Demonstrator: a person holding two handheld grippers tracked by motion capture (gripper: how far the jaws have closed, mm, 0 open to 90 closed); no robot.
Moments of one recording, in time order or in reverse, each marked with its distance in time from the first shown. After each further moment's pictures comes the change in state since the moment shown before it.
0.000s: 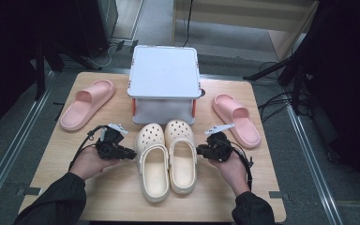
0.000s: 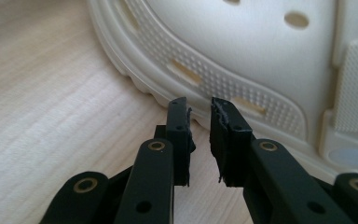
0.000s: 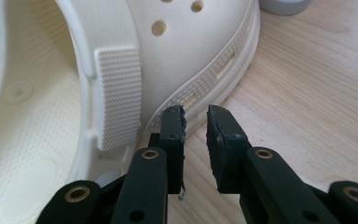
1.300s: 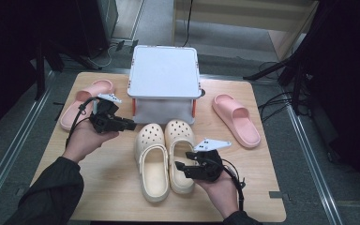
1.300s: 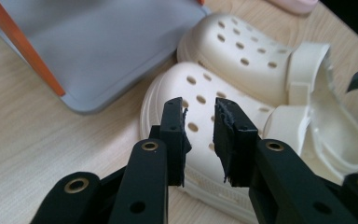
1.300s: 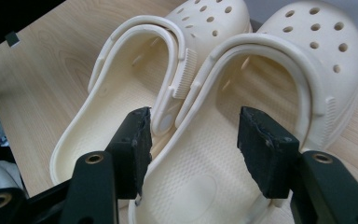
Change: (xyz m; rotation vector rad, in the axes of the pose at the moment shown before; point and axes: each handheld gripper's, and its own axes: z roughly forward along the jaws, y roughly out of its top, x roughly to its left) left arm 0.000 0.064 -0.064 -0.184 0.039 0.013; right arm 0.087 -0.007 -0.034 -0.187 0.096 -0.025
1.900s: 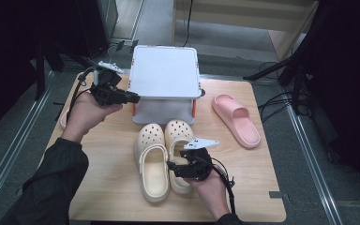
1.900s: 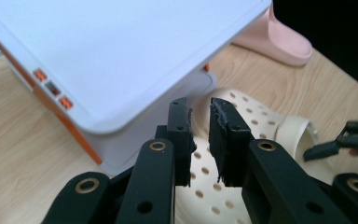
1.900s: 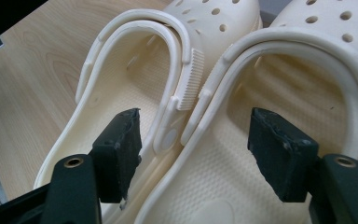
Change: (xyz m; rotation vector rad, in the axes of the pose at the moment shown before) left arm -0.009 0.076 -0.031 -0.072 0.059 0.046; right arm 0.006 0.003 0.029 0.021 -0.020 0.040
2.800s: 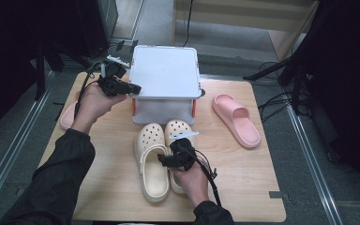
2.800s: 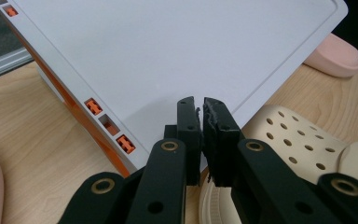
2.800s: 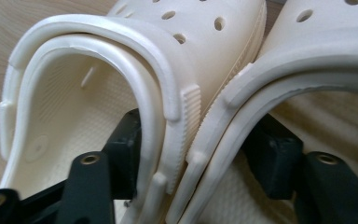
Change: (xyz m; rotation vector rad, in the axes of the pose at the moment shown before) left arm 0.036 0.010 0.032 0.005 0.071 -0.013; right arm 0.000 0.018 0.056 0.095 -0.083 0.088
